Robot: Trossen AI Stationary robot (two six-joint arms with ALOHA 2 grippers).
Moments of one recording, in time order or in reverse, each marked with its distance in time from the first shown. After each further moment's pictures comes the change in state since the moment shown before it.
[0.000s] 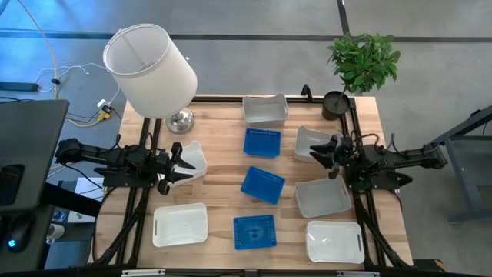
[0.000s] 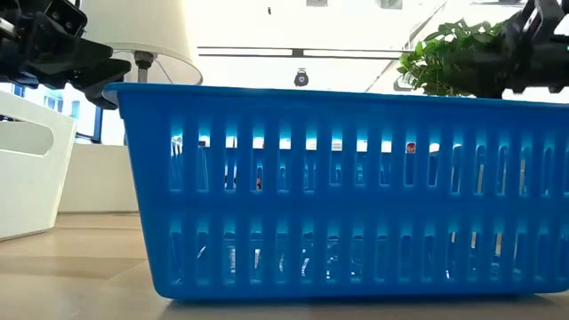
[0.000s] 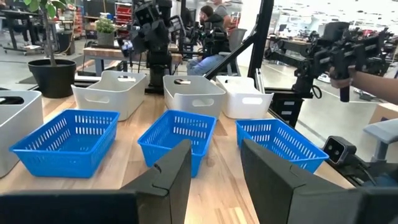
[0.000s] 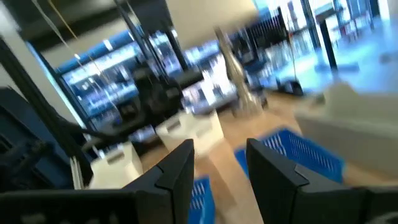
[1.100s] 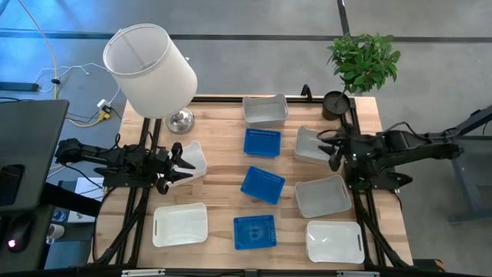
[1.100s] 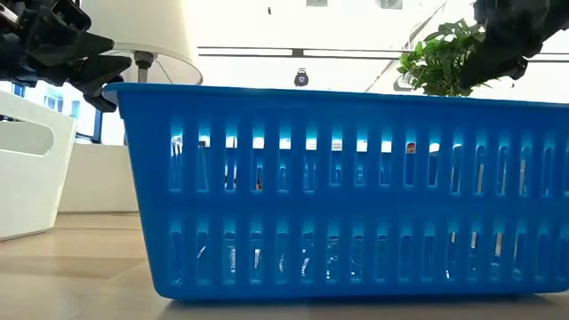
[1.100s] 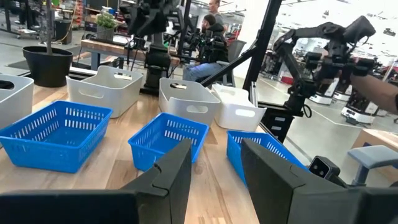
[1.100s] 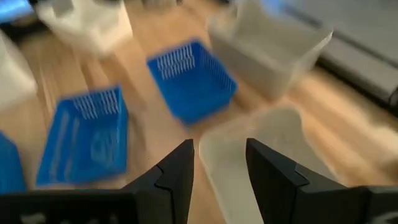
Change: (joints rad) left arm 0.000 0.000 0.000 0.027 0.000 -0.123; right arm 0.000 0.509 0.664 -1.030 0.090 0.175
